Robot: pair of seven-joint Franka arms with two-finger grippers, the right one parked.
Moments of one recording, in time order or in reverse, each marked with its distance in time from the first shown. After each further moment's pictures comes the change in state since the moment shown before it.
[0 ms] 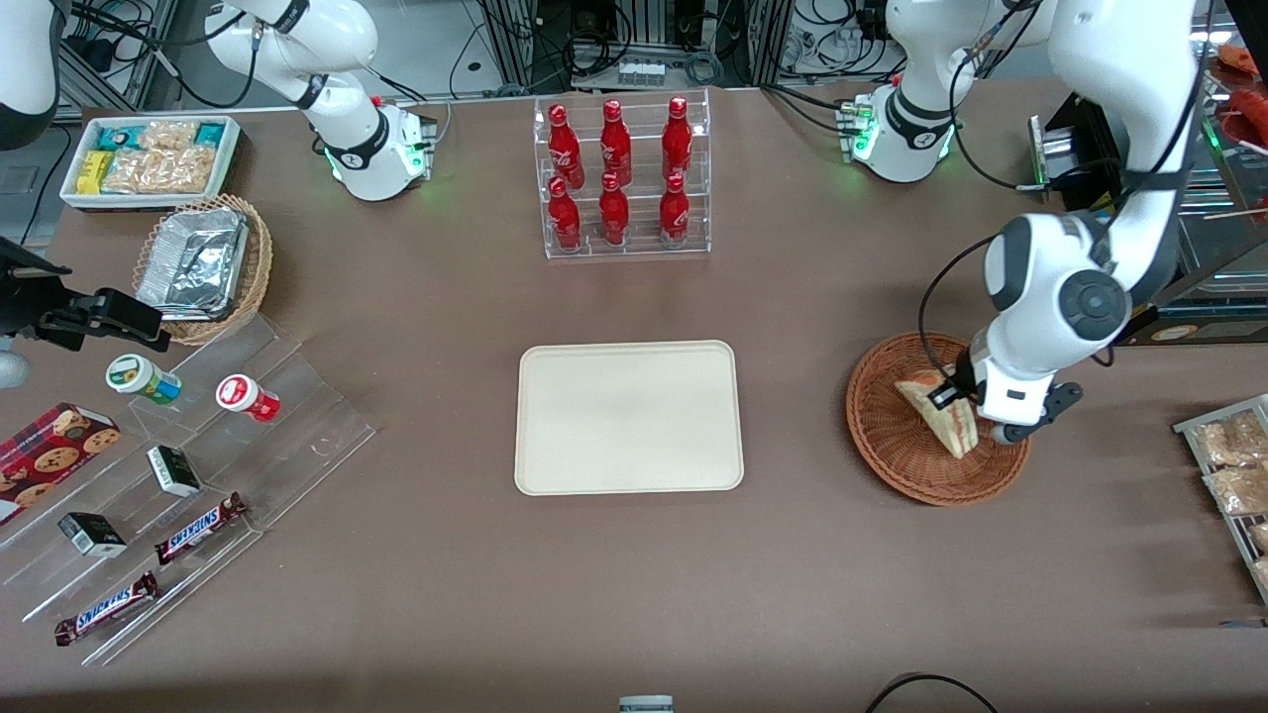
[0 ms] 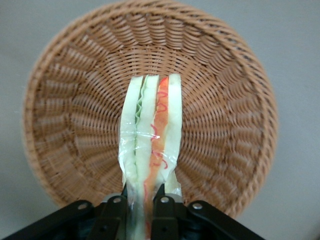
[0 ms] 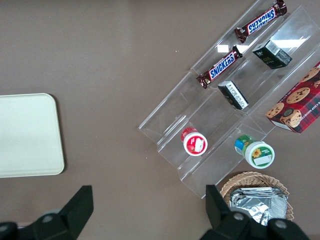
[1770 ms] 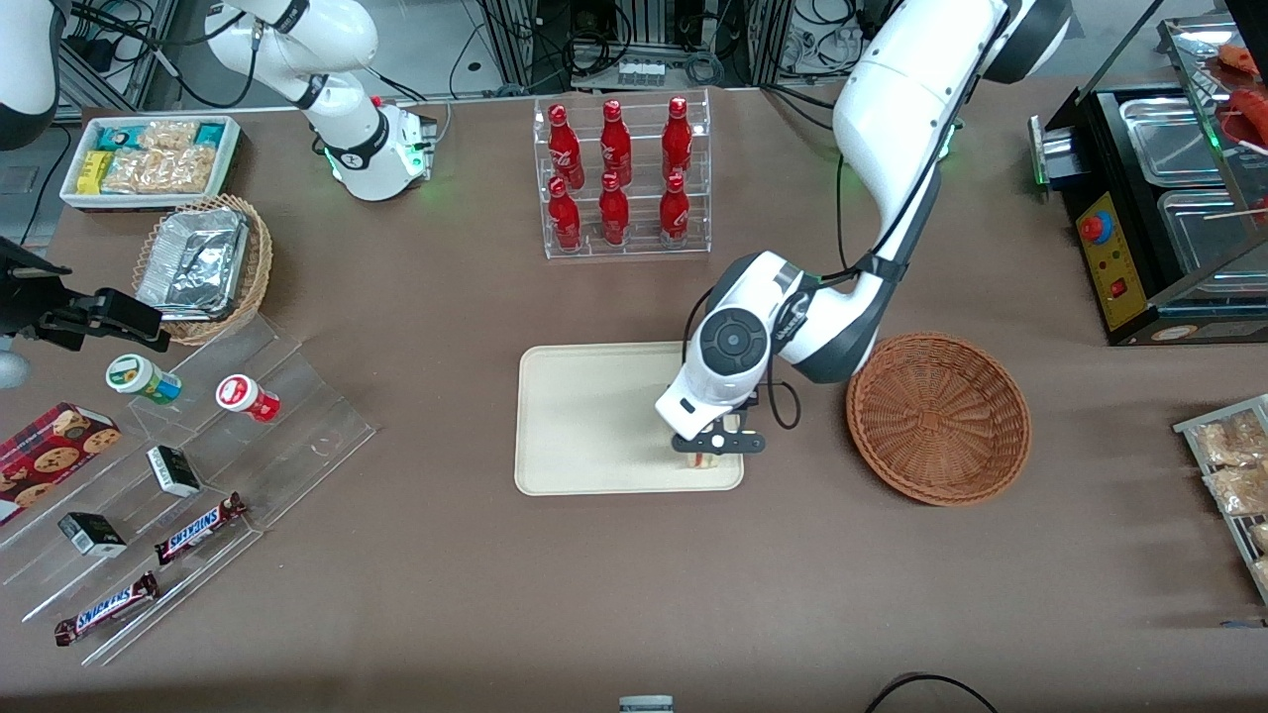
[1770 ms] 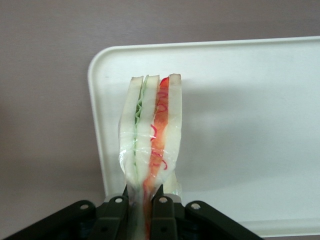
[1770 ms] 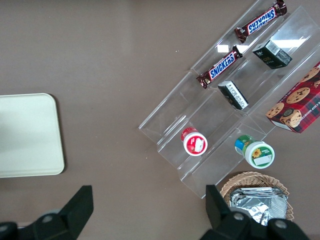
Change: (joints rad) arm -0.444 0.506 -0.108 0.648 0.005 -0.157 0.027
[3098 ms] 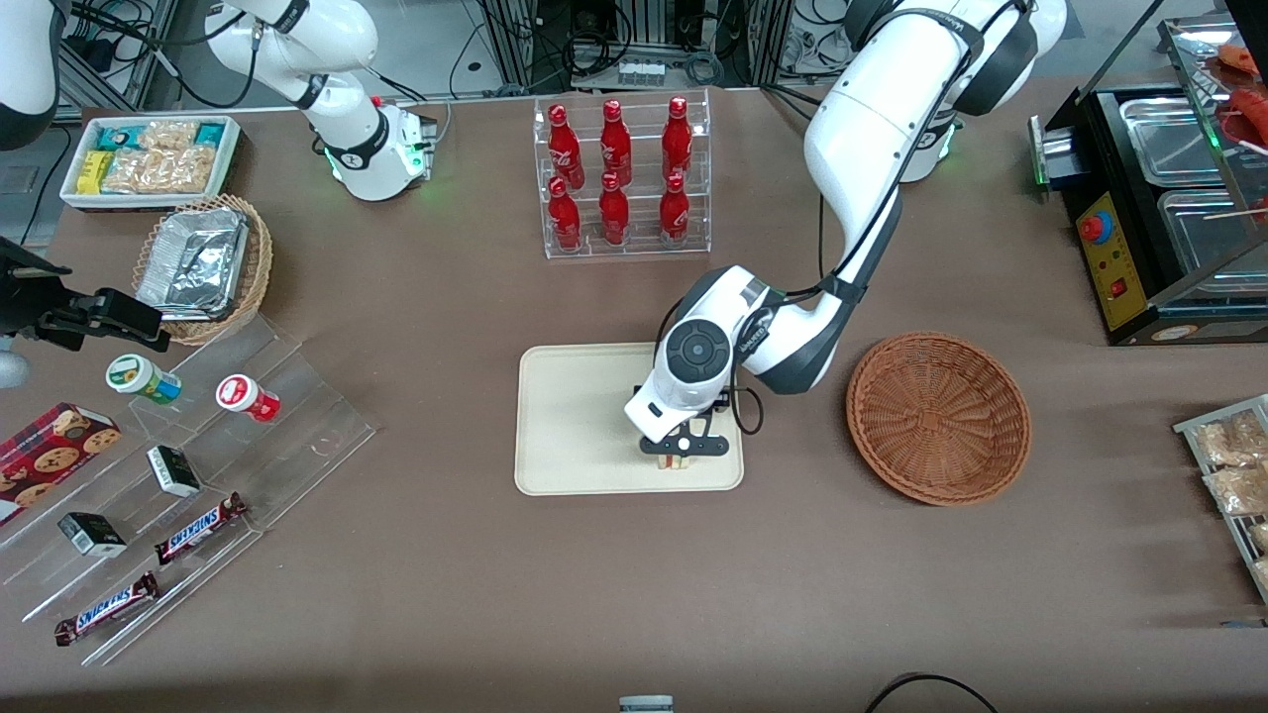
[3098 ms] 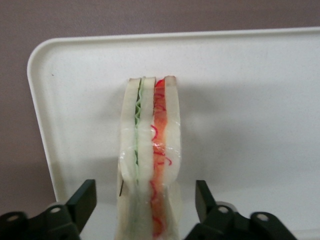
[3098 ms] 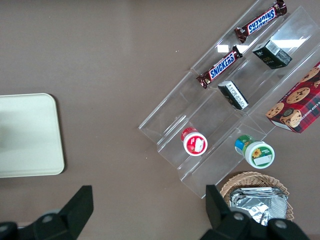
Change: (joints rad) arm -0.024 0.095 -0.020 0.082 -0.001 0.034 -0.038
